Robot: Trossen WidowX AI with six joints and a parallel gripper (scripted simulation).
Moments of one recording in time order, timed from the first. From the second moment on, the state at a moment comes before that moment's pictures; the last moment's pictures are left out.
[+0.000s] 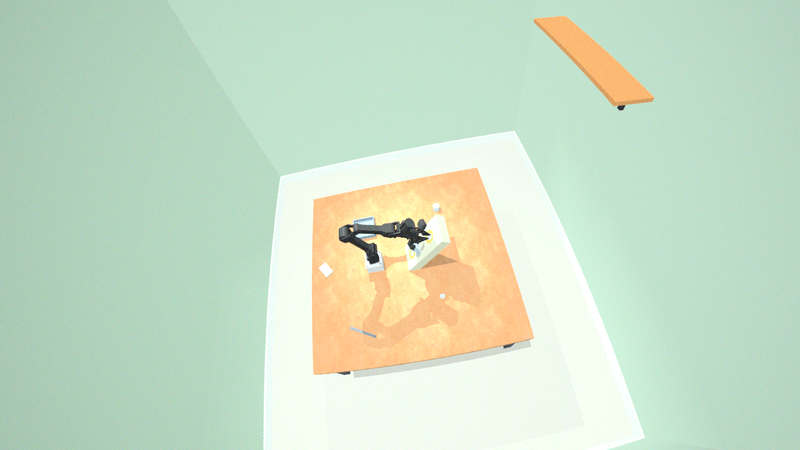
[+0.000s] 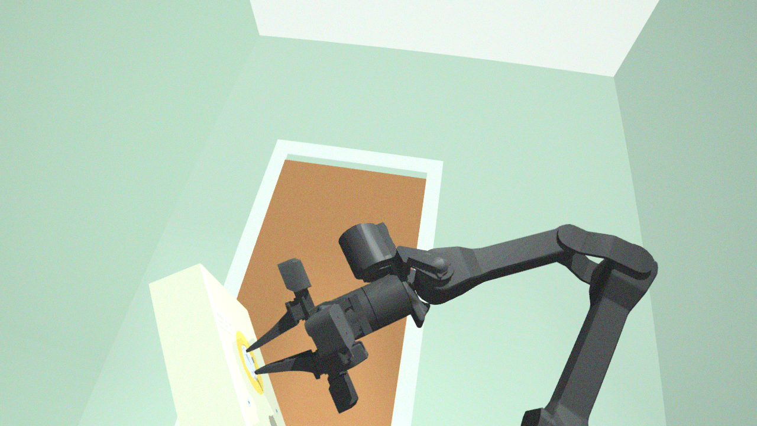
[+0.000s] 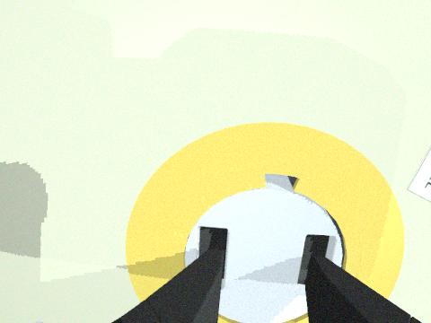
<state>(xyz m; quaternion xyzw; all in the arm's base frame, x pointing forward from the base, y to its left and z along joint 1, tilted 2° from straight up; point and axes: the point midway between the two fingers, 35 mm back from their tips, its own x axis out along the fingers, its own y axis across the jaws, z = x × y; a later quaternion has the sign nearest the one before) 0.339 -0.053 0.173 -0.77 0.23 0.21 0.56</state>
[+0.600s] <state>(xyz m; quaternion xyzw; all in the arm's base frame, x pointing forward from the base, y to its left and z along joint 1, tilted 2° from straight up) 0.345 -0.054 0.168 -0.77 0.23 0.21 0.56</state>
